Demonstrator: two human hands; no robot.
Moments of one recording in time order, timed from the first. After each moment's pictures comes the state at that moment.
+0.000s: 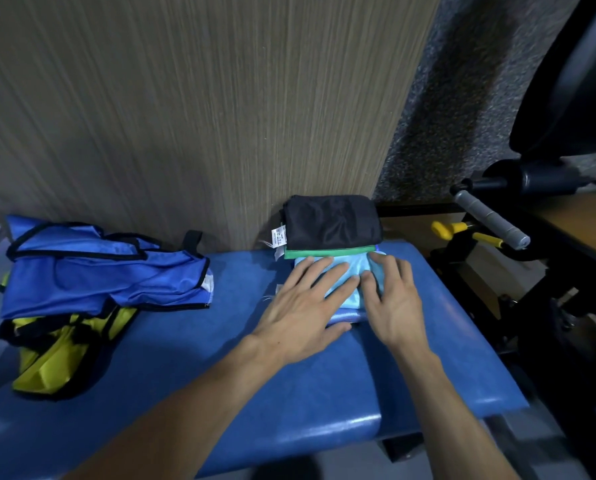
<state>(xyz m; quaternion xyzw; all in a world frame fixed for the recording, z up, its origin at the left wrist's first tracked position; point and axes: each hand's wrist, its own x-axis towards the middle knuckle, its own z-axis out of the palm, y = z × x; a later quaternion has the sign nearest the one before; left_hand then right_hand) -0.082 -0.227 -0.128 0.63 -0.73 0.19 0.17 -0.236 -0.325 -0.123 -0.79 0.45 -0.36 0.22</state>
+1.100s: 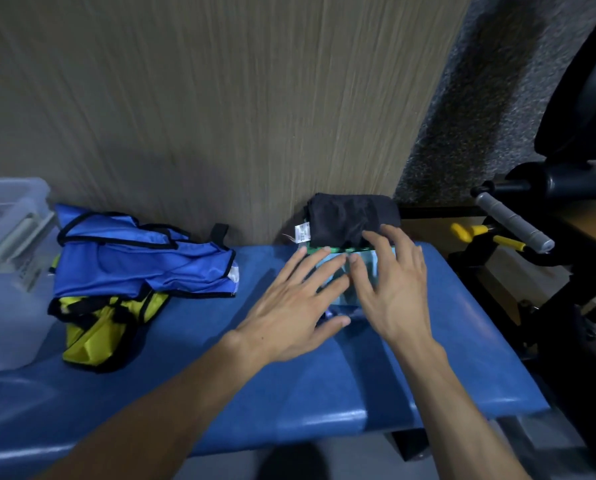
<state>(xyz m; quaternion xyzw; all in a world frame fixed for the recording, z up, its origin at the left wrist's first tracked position) -0.061 -0.176 -0.102 0.63 -0.74 0.17 0.16 -0.210 -0.289 -0.086 -0.84 0.38 -0.37 0.08</state>
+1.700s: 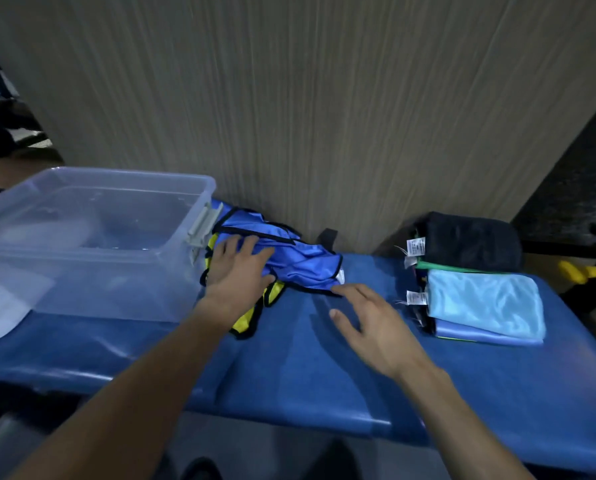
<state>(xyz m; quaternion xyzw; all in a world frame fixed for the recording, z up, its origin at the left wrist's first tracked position) 0.120 -0.035 -0.088 0.90 -0.42 0.11 0.01 -0.108 -0.168 -0.095 -0.95 0.18 -0.15 0.22</state>
